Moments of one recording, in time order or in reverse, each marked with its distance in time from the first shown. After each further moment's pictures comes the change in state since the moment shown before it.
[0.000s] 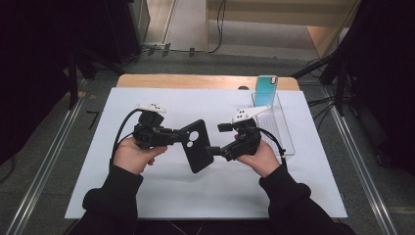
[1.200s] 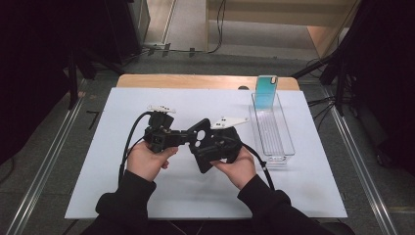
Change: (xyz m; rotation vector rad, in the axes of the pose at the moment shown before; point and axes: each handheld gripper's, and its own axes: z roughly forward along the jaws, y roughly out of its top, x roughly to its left) left arm -0.020 0.002 0.020 -0.021 0.070 -0.113; right arm 0.028 -0.005 0.050 -0.012 -0.291 0.073
